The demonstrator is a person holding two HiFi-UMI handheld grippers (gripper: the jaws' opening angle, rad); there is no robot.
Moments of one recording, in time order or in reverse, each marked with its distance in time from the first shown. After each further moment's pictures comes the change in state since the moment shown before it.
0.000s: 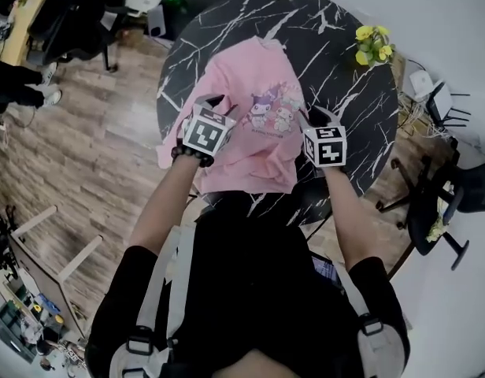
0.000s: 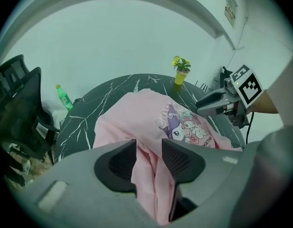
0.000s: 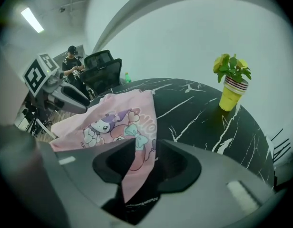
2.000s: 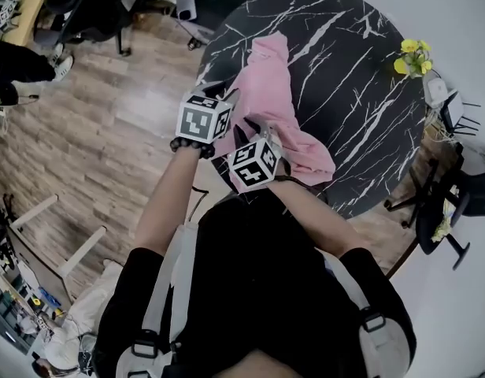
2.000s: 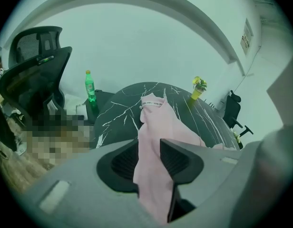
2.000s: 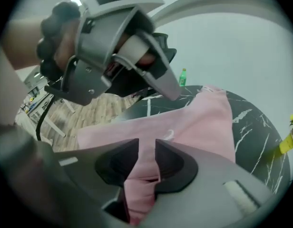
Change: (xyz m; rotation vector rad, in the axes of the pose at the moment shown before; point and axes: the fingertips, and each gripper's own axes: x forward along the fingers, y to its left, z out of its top) left arm -0.055 0.109 -0.049 -0.233 -0.103 -0.021; right arm 0.080 0.316 0.016 -0.337 0.065 0.188
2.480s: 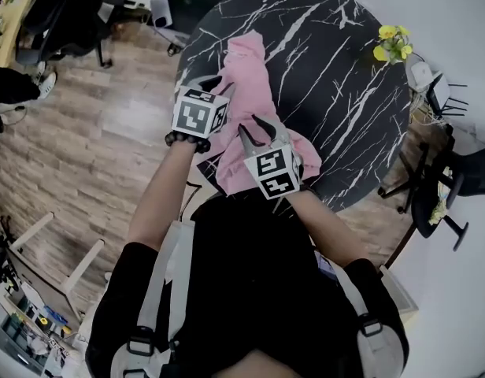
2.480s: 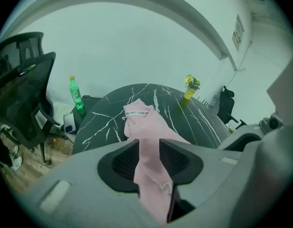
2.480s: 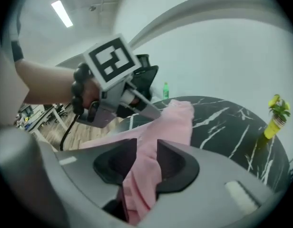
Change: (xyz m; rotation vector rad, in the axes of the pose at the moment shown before) left arm 0.028 -0.030 0.029 0.090 0.002 -0.058; right arm -0.078 -0.055 0.013 0.144 -0.162 -0.033
